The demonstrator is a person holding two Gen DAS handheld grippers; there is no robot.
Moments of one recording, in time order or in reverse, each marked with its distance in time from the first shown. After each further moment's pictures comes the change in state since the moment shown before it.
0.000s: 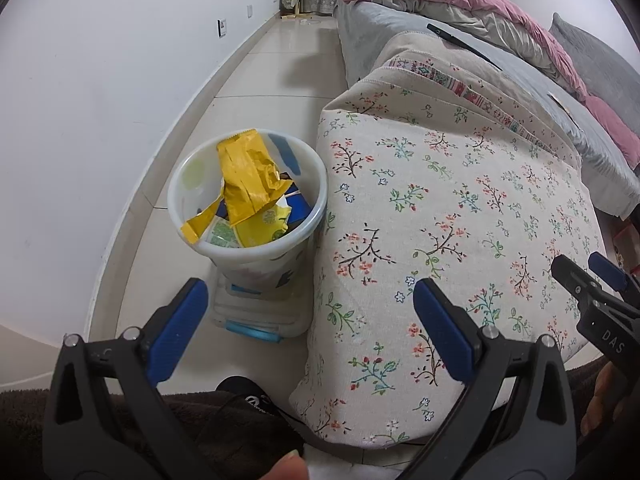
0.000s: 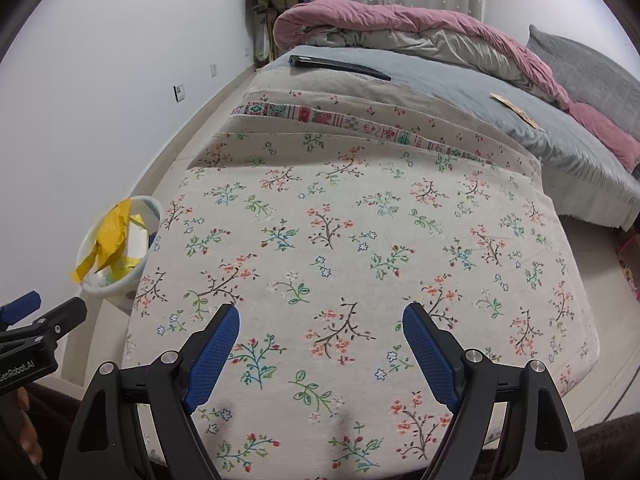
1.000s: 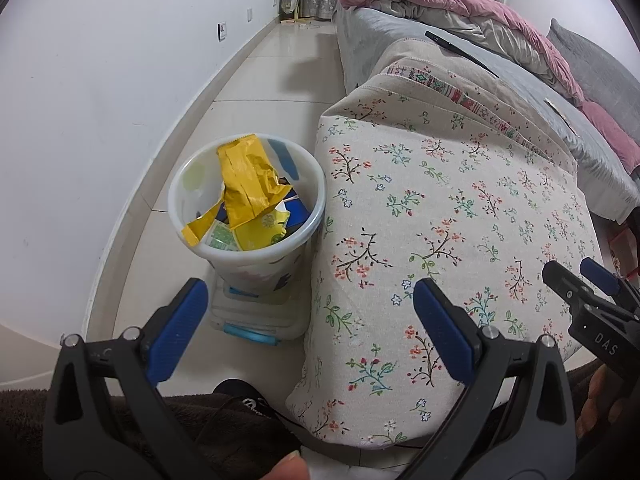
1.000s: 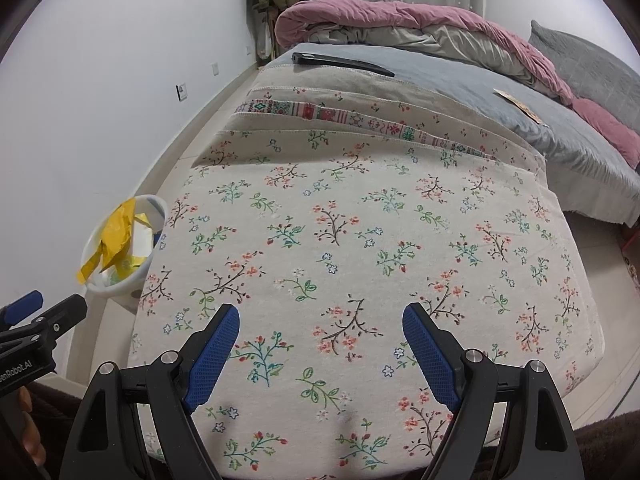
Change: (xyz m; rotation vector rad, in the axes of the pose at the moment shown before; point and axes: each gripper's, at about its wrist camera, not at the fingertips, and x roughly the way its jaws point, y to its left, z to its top) left arm -0.004 0.003 0.000 -0.013 -0.020 -0.014; right arm -0.001 0.004 -0.001 0.011 0.009 0.012
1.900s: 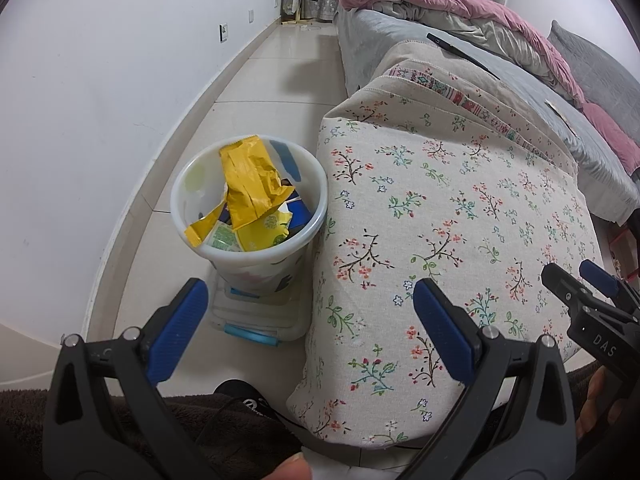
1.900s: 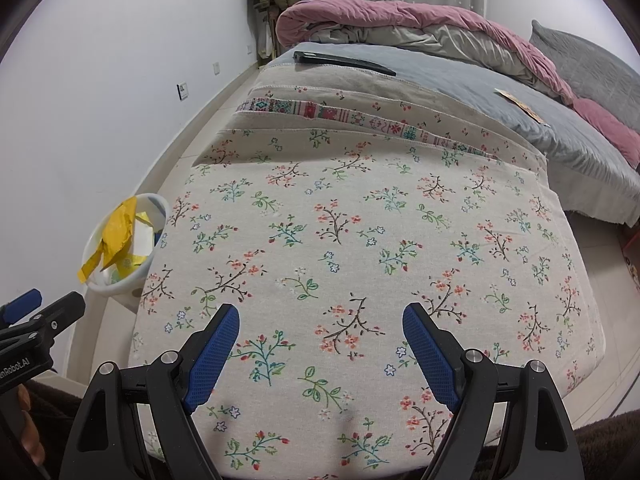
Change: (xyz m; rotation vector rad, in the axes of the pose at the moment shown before) left arm -0.001 0.001 0.001 -0.003 -0.001 0.001; right arm 0.000 0.002 0.000 -0.002 0.000 0.002
